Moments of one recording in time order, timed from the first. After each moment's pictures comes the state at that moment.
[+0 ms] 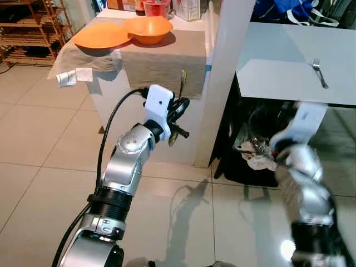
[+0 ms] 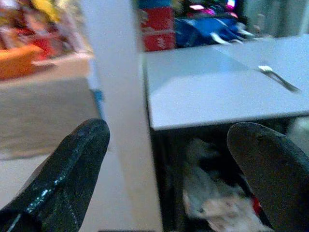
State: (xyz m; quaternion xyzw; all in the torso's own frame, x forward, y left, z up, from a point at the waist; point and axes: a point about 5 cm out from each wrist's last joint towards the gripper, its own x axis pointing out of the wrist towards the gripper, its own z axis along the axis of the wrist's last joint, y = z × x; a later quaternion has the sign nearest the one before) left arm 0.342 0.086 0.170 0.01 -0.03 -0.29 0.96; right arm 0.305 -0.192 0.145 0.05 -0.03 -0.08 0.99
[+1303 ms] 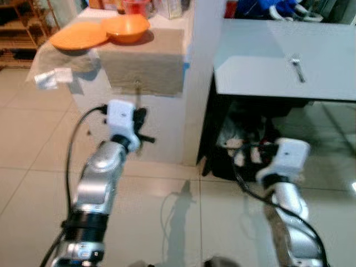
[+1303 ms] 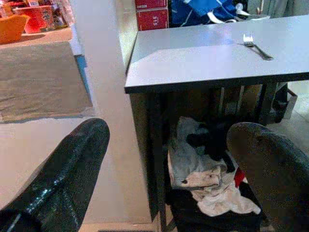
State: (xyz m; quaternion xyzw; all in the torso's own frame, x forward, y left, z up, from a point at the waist) left arm 0.324 0.149 0.147 0.02 0.00 -0.13 0.99; right arm 0.260 -0.165 0.109 0.04 0.00 -0.04 1.00
